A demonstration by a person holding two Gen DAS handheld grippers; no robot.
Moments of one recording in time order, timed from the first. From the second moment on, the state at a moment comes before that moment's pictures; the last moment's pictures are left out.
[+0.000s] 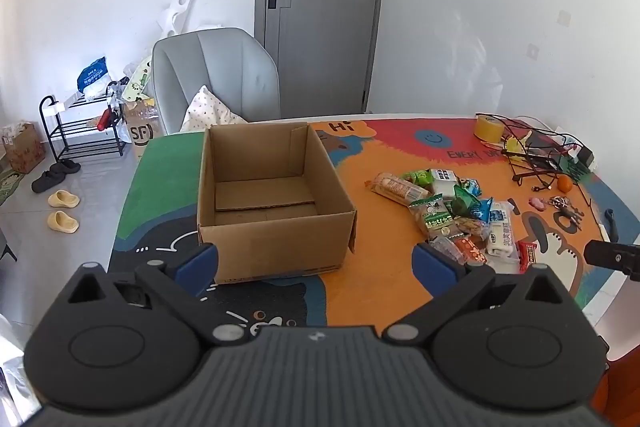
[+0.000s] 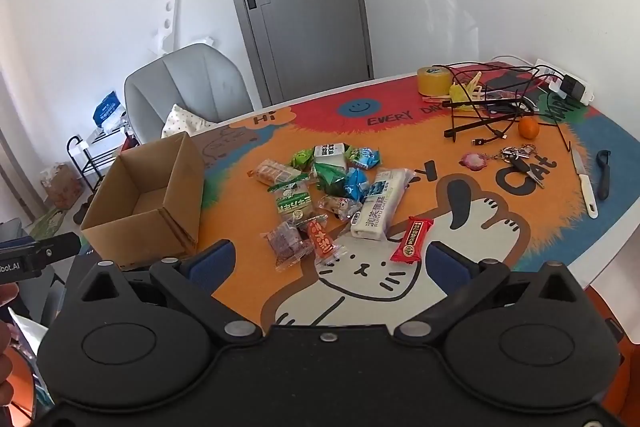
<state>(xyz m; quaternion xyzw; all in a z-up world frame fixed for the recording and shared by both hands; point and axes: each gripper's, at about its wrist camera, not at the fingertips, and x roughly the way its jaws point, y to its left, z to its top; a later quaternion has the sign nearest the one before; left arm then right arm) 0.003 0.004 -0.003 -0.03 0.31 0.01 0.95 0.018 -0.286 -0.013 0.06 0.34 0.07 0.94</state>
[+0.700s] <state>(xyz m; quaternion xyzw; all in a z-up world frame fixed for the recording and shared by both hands) 0.002 0.001 -0.004 -0.04 0.31 0.00 0.95 0.019 -0.288 -0.014 0.06 0.34 0.06 0.94</state>
